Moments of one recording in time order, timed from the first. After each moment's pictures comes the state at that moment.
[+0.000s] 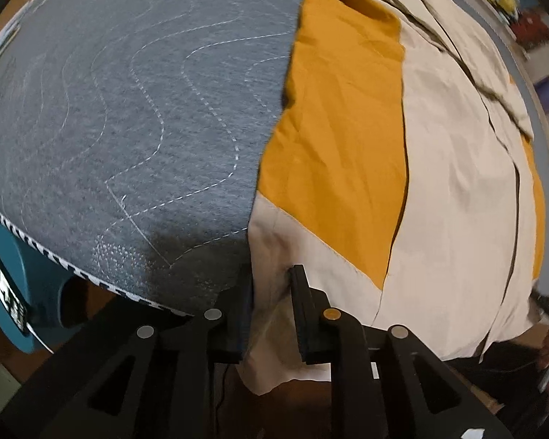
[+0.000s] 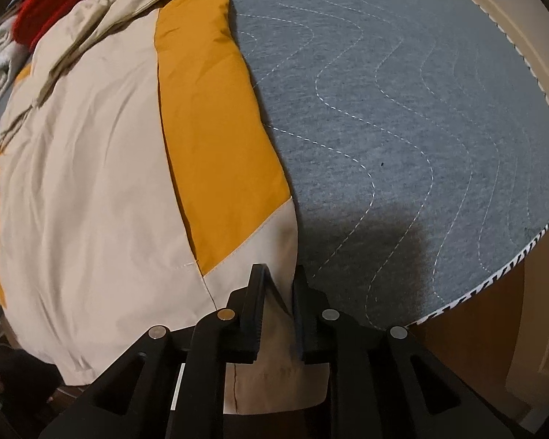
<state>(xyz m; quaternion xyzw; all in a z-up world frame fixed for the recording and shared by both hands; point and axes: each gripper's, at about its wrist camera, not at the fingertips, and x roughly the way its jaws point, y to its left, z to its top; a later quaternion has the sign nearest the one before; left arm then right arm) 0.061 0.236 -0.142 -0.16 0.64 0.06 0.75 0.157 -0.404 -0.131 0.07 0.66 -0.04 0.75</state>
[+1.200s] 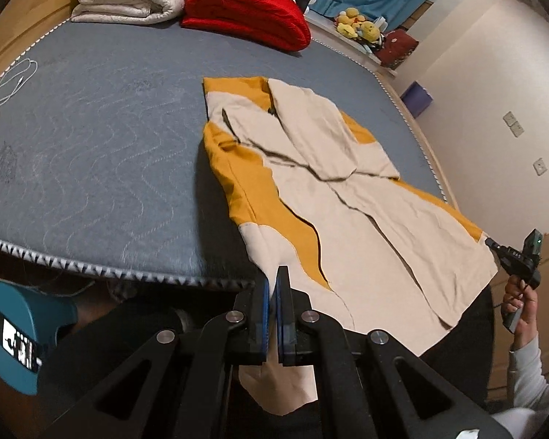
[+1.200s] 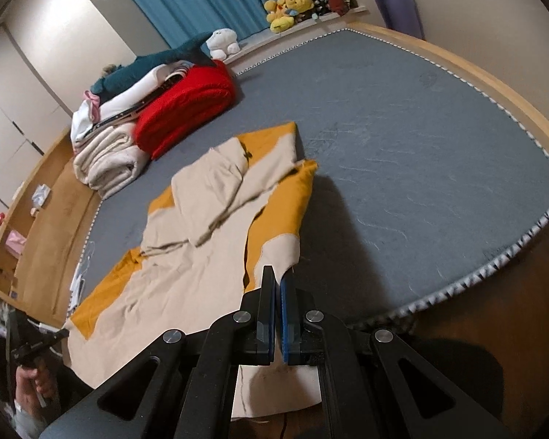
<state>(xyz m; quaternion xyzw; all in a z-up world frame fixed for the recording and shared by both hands) -0.055 0.255 0.062 -0.18 0.50 -0.14 0.83 0.021 -0.454 0.111 0.22 0.43 0.09 0.87</state>
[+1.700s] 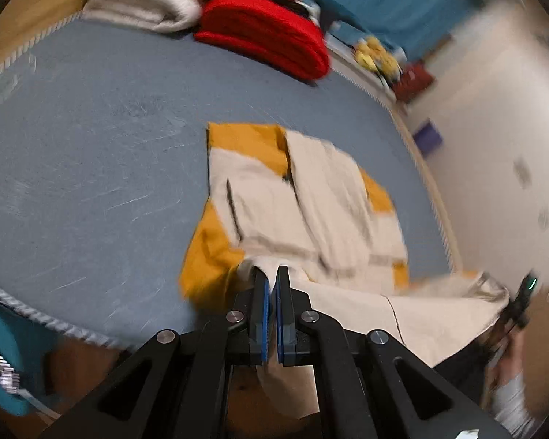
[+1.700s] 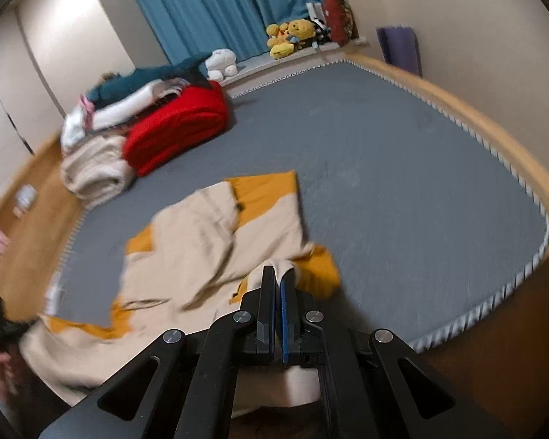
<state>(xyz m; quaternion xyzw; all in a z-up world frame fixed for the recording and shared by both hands) 0.087 0.267 0.044 -0.26 0.47 -0.11 0.84 0.087 -0.446 0.124 0.15 0.40 0.05 0.90</state>
